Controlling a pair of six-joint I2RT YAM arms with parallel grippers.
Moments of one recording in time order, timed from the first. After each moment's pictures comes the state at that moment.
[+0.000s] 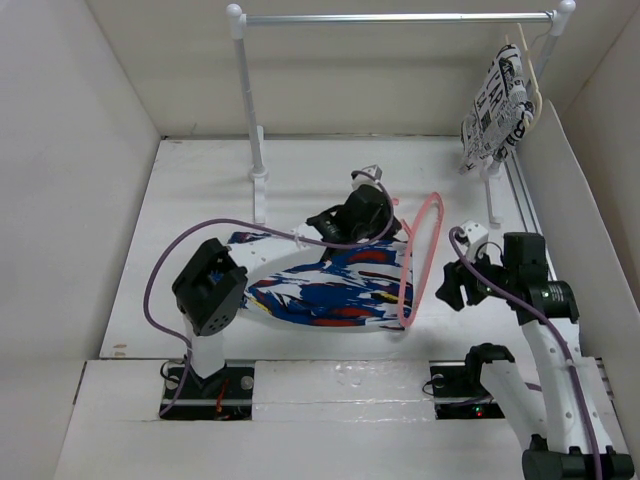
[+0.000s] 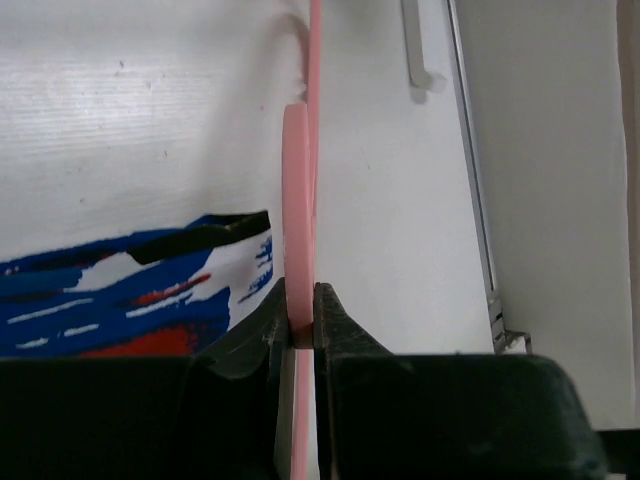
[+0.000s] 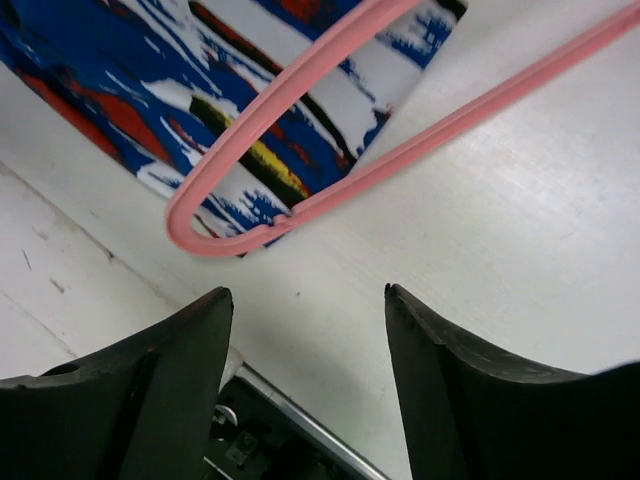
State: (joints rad) left arm -0.93 1.84 1.40 -0.05 -0.12 -0.88; right arm 0.01 0.69 0.80 -1.01 -0.54 -0.35
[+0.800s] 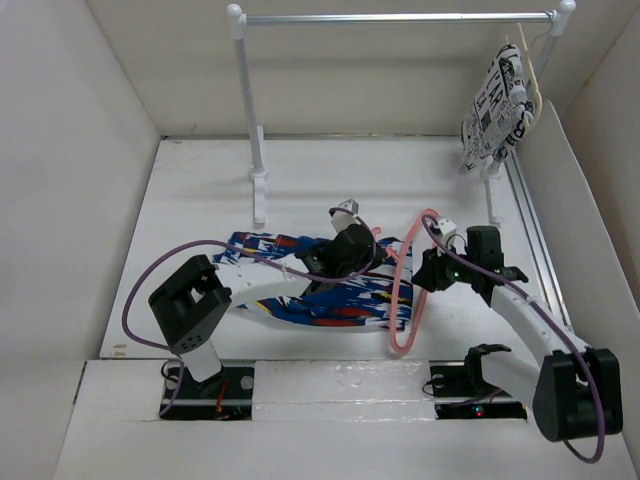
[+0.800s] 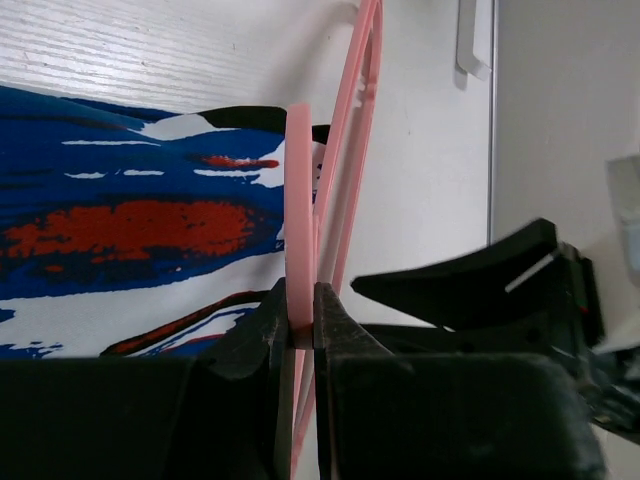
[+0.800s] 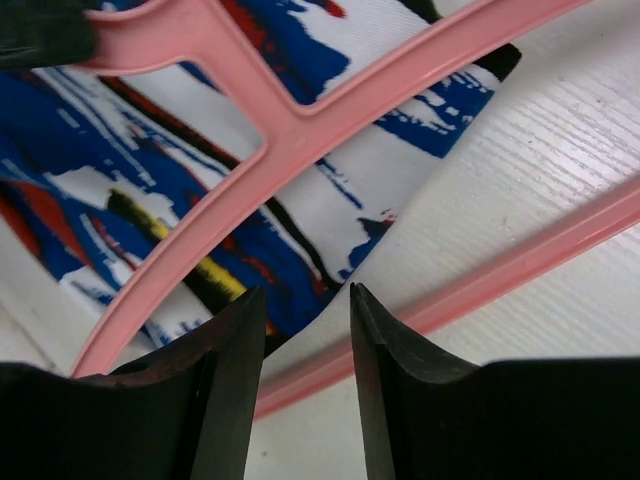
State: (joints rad) left arm -1.03 1.67 1.04 0.08 -0.28 -1.12; right arm 0.10 1.02 0.53 -0.33 -0.63 -0.18
